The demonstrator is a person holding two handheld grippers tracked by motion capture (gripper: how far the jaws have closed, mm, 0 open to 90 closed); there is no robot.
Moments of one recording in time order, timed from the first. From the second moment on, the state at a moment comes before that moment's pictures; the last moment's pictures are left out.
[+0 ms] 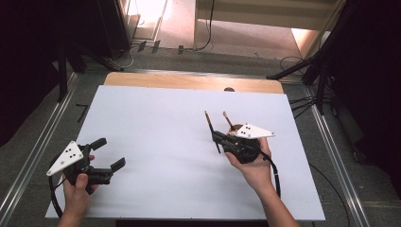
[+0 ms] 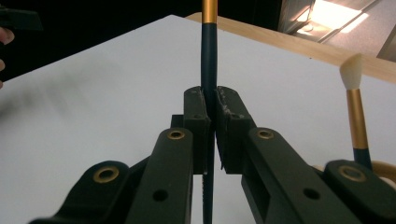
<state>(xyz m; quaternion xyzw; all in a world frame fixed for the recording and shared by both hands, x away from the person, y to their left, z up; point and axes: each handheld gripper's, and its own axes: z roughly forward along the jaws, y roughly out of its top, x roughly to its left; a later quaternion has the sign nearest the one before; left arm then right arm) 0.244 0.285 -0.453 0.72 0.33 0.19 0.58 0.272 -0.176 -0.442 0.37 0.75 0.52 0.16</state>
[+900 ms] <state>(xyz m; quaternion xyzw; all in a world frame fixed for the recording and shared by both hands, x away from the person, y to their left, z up) 0.243 0.287 -0.455 0.72 0.34 0.19 0.58 0.272 -0.190 -0.431 0.37 0.71 0.56 0.20</state>
